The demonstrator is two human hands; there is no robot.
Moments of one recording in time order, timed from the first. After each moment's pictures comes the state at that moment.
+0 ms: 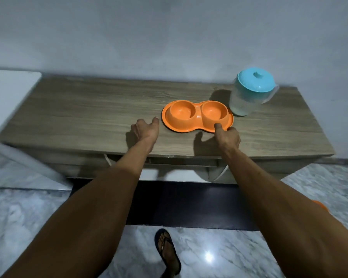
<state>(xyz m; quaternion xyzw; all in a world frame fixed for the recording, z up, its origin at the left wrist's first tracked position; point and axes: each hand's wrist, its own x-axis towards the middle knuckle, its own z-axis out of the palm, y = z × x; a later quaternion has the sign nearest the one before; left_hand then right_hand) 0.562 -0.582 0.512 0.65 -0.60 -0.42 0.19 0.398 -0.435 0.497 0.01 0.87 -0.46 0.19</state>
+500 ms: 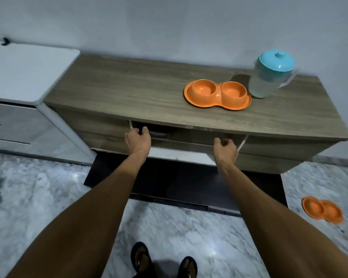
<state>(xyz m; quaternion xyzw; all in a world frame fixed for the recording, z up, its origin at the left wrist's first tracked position) 0.721 -0.502 0.483 0.68 -0.54 -0.43 0.25 0.542 -0.354 0.464 -0.05 0.86 -0.47 0.22</state>
